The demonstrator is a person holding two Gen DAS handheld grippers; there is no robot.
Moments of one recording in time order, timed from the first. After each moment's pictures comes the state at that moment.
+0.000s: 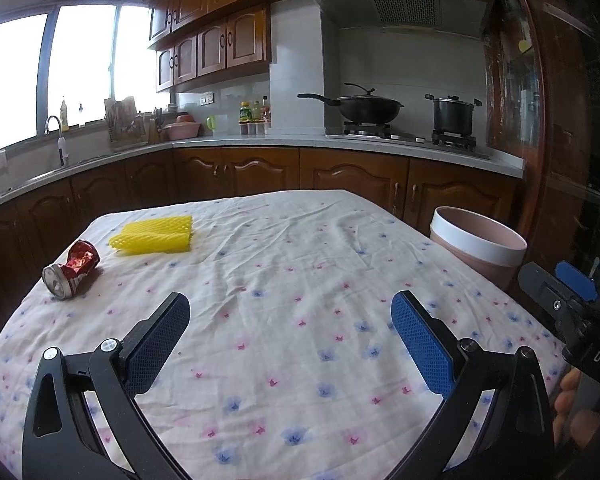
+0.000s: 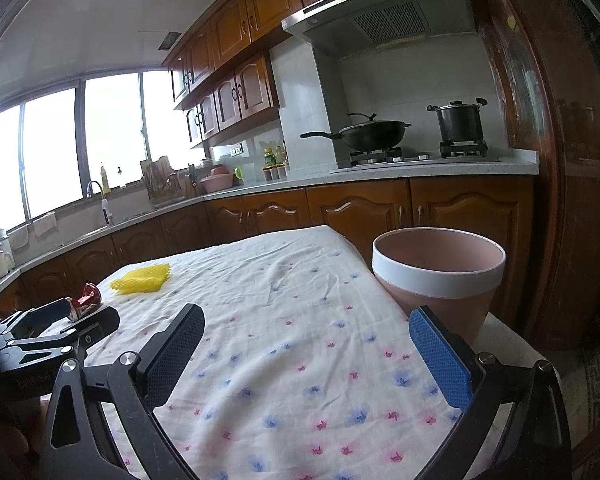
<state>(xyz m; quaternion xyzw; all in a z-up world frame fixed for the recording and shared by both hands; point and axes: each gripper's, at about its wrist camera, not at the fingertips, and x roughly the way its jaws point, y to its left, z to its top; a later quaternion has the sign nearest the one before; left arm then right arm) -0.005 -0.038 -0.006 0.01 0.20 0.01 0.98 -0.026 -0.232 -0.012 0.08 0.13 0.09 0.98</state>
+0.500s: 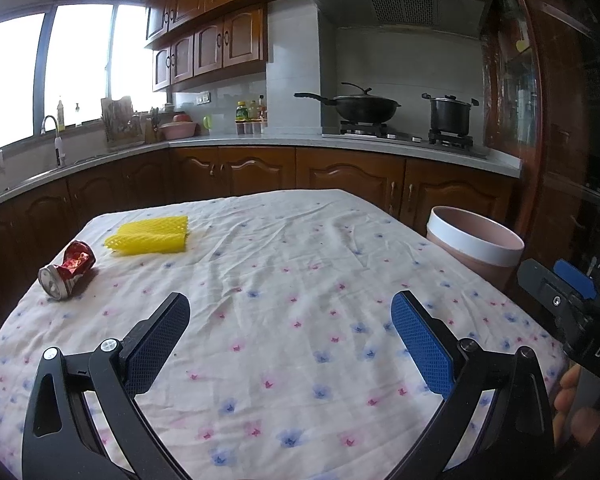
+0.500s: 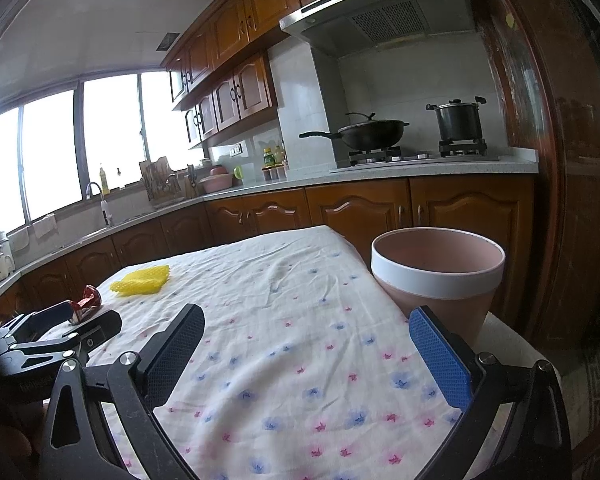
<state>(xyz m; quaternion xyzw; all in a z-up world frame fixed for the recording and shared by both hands) -0.003 -0.039 -0.004 0.01 0.20 0.00 0.98 -0.026 -0.231 -0.008 0.08 0.13 0.09 0.98</state>
